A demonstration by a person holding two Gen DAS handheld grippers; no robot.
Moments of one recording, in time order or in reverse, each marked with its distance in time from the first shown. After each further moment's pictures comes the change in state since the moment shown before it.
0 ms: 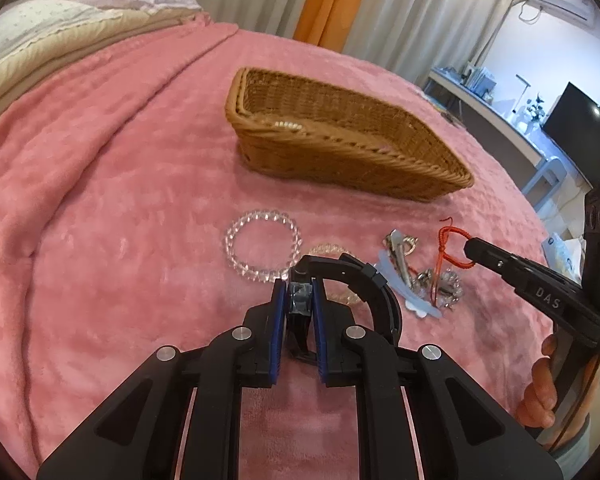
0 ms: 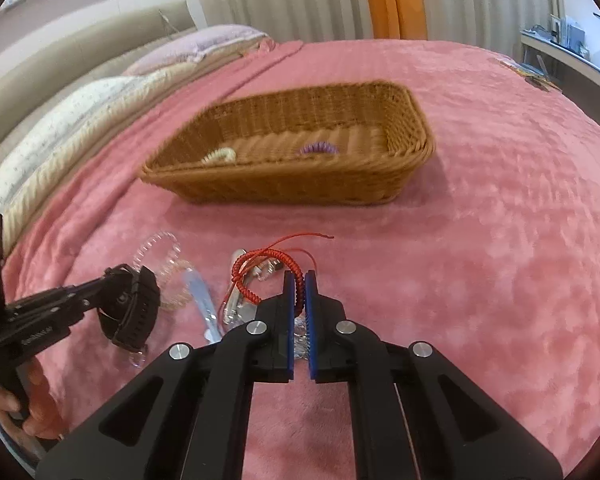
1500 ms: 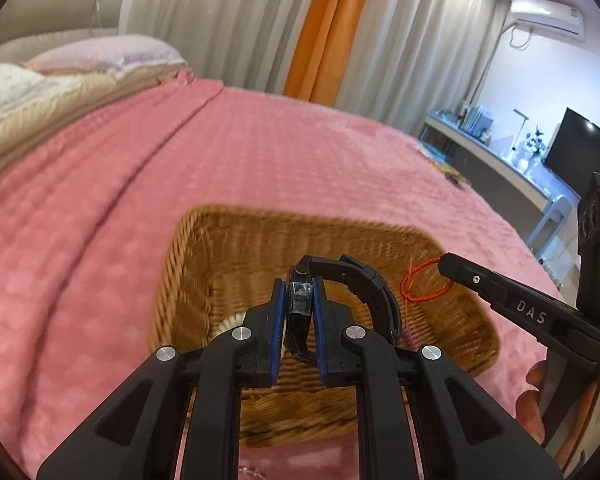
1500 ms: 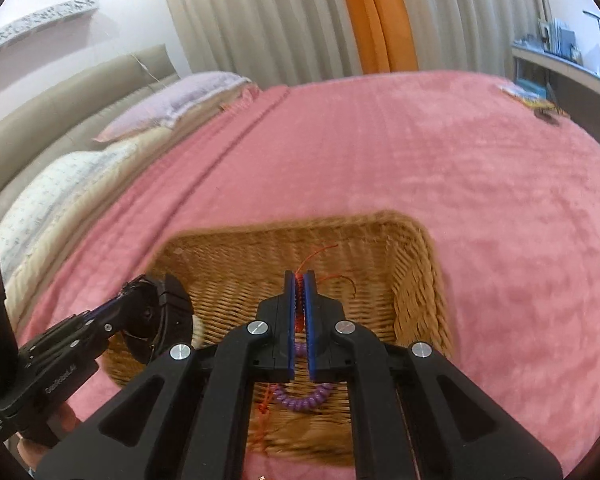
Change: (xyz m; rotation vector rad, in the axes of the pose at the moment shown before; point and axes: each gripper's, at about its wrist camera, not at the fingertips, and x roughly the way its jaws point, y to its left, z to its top) left arm 0.076 -0.025 0.140 0.034 -0.159 0.005; right arm 0.084 -0.032 0.141 0.082 -0.067 -0.016
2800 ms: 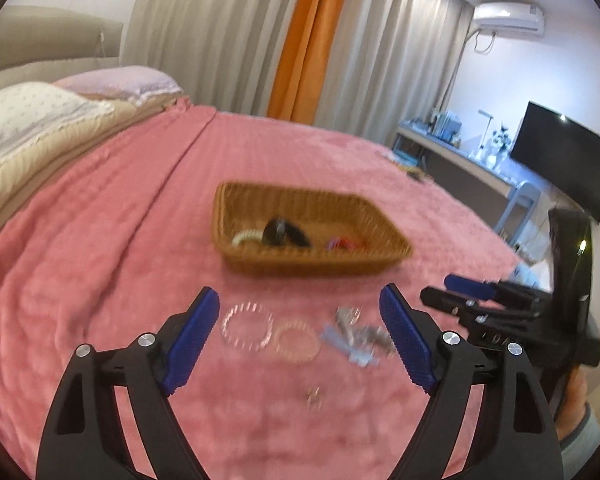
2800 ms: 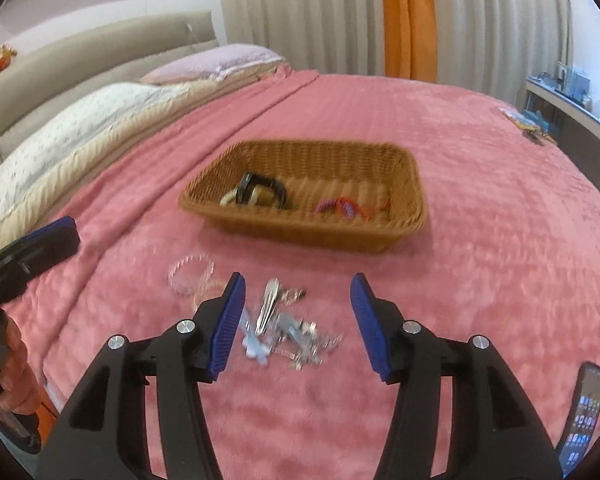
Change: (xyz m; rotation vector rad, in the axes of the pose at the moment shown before) left arm -0.180 -0.010 -0.097 0.063 -0.077 -0.041; right arm -0.137 0.051 -0.126 -0.208 0.035 -0.018
